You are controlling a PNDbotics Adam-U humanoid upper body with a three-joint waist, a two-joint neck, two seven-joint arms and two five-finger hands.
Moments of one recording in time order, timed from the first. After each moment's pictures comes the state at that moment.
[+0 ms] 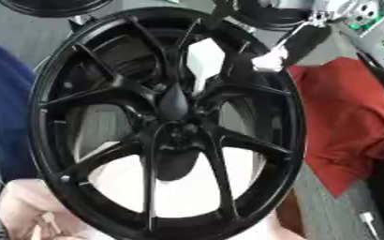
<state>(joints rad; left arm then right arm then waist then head) -0.10 0.20 0.01 -1.85 0.22 -0.02 0.23 -0.29 -1.07 -0.14 -1.91 0.10 -0.41 0.59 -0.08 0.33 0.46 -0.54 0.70</state>
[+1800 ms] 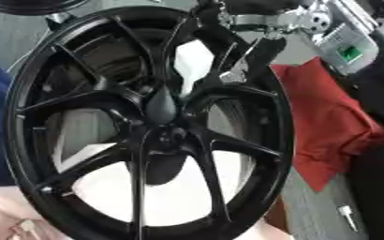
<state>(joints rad) -0.11 0.19 -0.01 -1.83 0.23 -0.02 0.20 -0.30 -1.06 -0.13 -1.94 0.36 -0.35 0.60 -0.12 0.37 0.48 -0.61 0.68</state>
